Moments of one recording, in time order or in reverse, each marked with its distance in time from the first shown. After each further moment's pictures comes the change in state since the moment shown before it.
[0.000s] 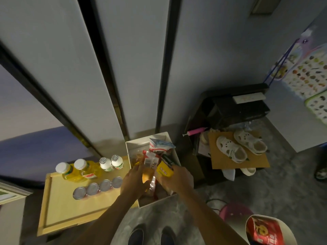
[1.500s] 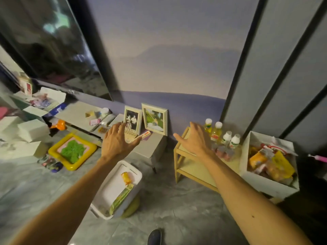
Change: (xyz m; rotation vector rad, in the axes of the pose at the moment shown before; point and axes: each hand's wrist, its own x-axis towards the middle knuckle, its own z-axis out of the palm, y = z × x) left_hand -0.553 -0.203 -0.202 0.233 0.752 -0.747; right_hand -0.354 -0.259 0.065 -0.063 -0.015 -0.928
